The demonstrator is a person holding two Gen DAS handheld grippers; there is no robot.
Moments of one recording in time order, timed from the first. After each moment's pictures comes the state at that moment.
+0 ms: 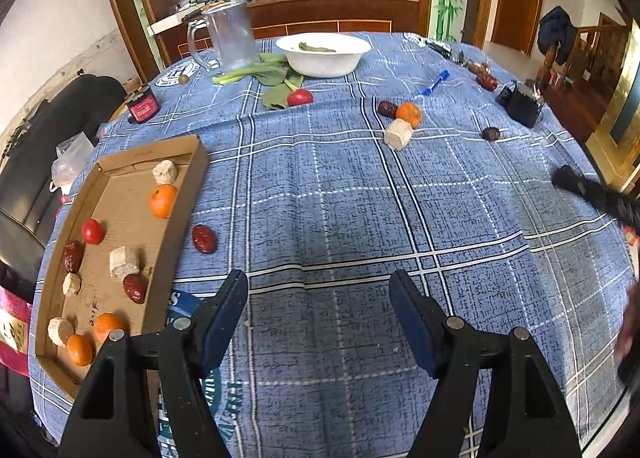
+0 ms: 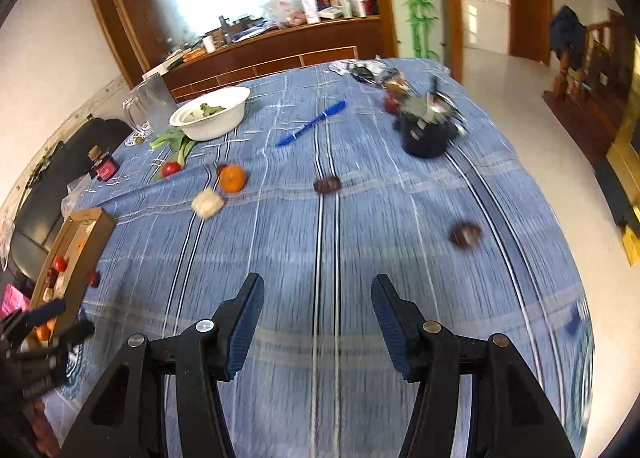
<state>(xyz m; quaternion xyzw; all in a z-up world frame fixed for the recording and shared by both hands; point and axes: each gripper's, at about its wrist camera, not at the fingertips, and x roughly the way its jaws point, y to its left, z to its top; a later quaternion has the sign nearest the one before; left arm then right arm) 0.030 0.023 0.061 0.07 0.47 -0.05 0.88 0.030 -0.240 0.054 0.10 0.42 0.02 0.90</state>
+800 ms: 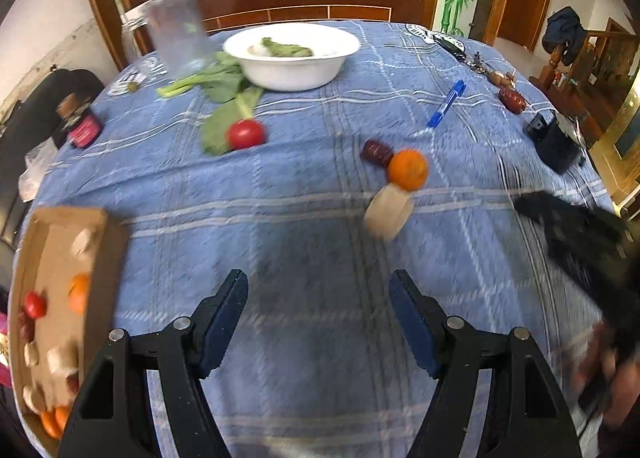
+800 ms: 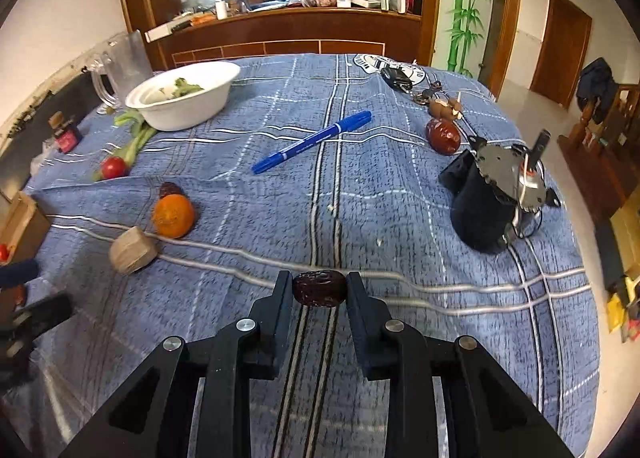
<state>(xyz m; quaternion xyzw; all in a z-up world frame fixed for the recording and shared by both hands) 0.159 -0.032 0.037 0.05 0.50 -0.06 0.86 0.139 -0.235 0.015 0.02 0.44 0.04 0.90</state>
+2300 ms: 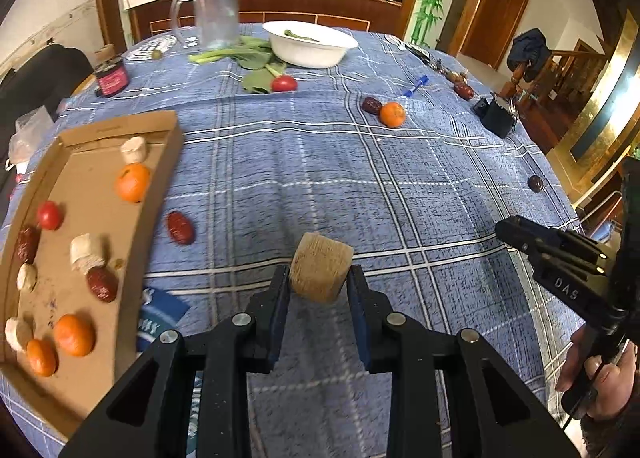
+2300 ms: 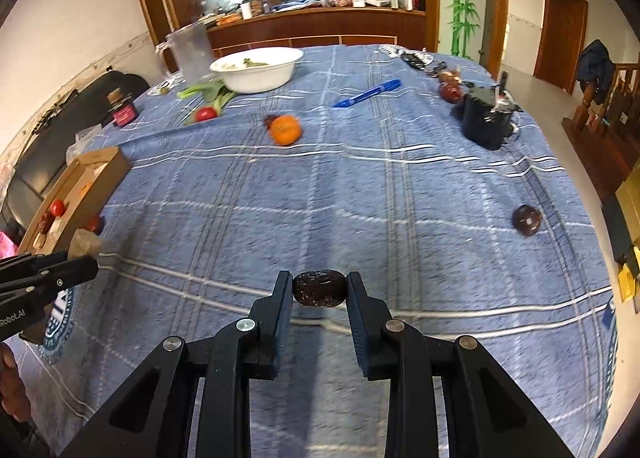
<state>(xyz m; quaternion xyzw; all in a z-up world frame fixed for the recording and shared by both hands) 0.035 0.062 0.056 0.00 0.48 -0.13 0.87 0.011 -0.171 0.031 0.04 0.44 0.05 0.90</state>
